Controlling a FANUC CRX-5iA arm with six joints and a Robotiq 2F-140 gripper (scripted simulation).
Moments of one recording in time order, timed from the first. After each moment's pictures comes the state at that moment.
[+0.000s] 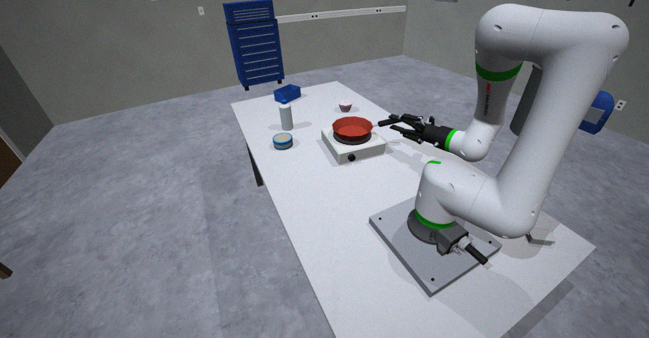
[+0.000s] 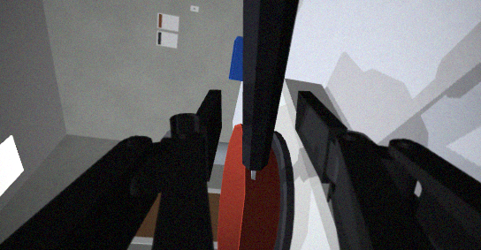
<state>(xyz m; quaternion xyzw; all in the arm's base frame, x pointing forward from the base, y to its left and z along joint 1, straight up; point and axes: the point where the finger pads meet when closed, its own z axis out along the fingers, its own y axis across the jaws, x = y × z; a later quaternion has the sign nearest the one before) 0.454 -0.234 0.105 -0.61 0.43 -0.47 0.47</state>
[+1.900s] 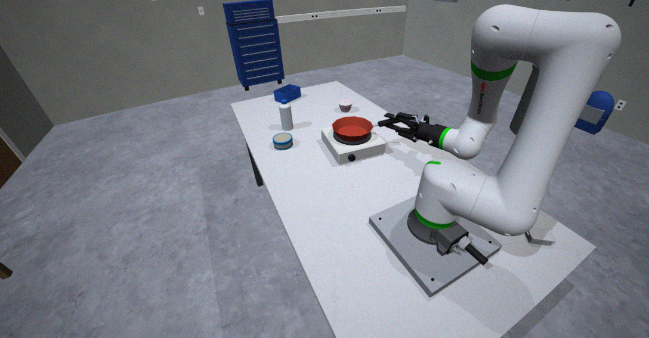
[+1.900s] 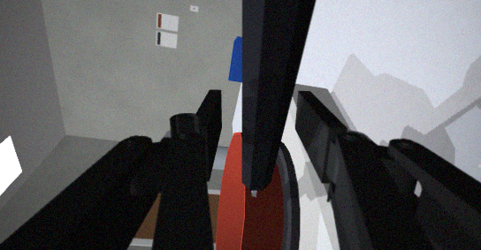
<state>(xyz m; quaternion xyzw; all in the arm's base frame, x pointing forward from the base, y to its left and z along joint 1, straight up) 0.480 -0.230 0.102 -0.61 0.43 -0.47 0.47</state>
